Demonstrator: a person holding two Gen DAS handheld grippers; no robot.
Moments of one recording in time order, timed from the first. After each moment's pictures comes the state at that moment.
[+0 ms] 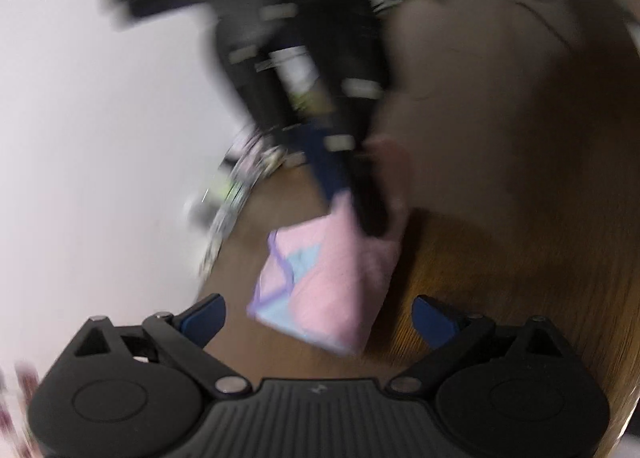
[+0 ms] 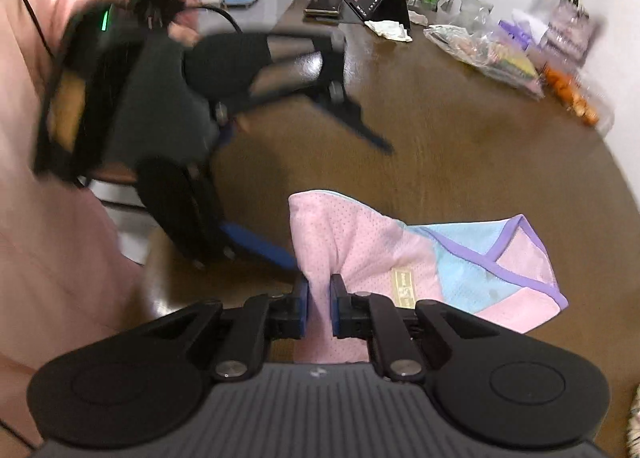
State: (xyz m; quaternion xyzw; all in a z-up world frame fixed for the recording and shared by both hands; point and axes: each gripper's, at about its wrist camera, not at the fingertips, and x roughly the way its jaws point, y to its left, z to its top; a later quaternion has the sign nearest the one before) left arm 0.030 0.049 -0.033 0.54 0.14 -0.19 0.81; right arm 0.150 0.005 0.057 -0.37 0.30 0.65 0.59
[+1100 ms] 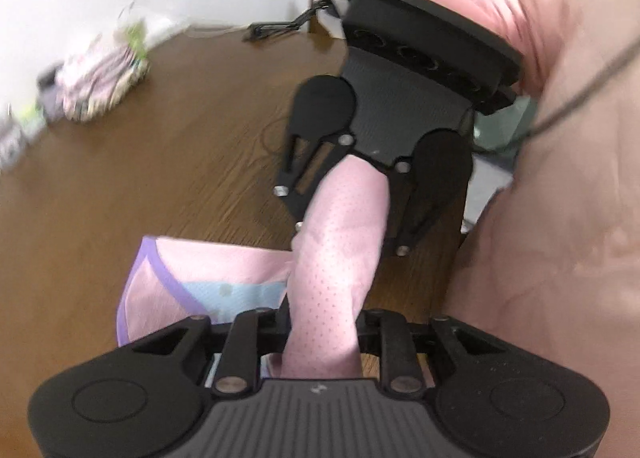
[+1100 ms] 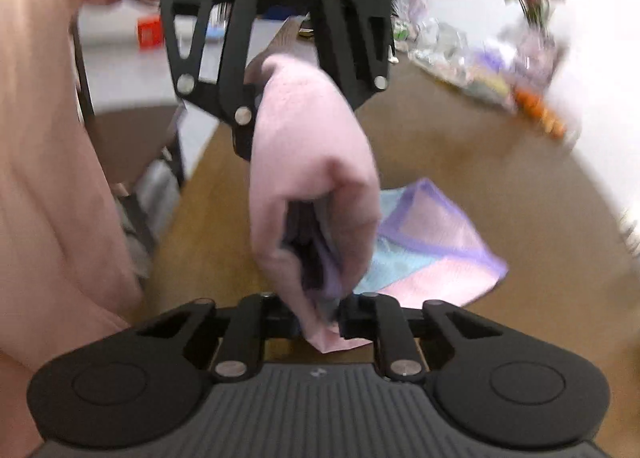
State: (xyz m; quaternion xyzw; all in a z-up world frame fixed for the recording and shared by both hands) left arm 0.115 0.089 0.055 0.22 0.43 -0.47 0.74; right arm 0.121 -0.043 0.009 -0.32 0.25 0.64 0.65
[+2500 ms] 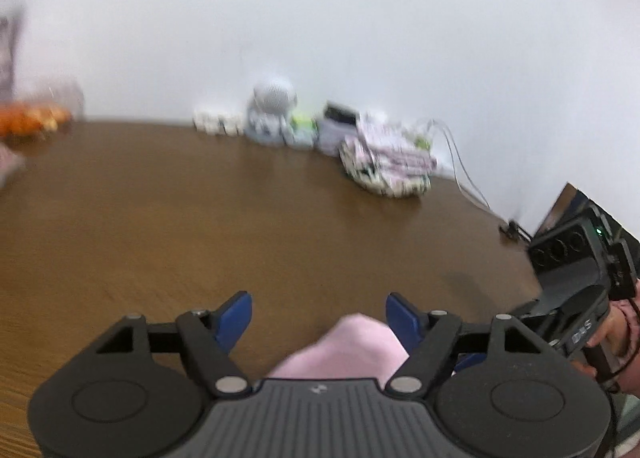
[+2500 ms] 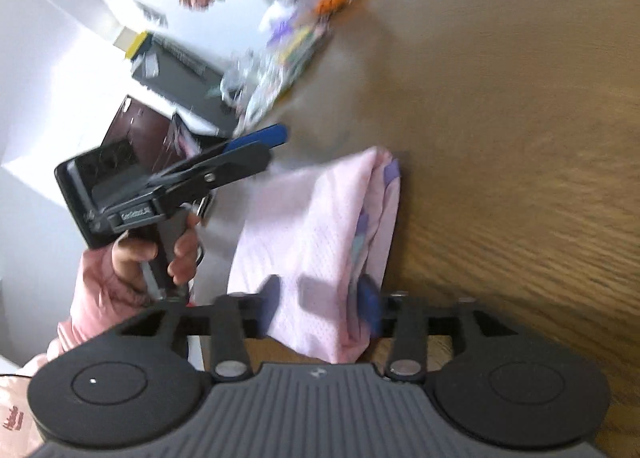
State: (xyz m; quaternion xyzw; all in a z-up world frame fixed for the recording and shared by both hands) left arm 0.202 0.208 0.043 -0.07 0.30 -0.20 0.93; right arm 0.276 -0.072 -0.037 0.18 0.50 0.52 0.67
